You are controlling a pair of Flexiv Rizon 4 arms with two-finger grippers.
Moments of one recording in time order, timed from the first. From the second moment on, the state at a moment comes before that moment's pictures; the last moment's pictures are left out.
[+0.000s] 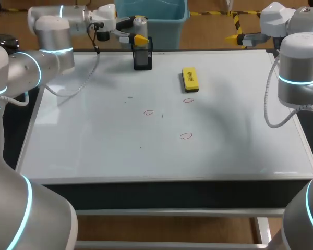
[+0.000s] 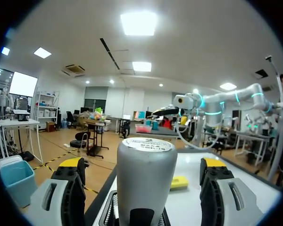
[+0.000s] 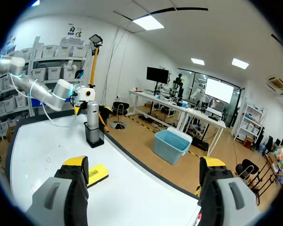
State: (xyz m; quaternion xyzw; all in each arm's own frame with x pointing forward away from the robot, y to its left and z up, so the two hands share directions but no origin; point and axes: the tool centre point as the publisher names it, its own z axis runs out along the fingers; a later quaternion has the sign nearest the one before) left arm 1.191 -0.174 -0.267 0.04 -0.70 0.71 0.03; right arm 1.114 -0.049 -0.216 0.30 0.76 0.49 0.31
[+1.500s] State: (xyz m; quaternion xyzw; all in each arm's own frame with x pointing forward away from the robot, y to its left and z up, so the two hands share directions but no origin) left arm 1.188 -0.188 -0.277 0.03 -0.71 0.71 0.02; right arm 1.114 -0.049 -0.216 0.30 0.76 0.49 0.31
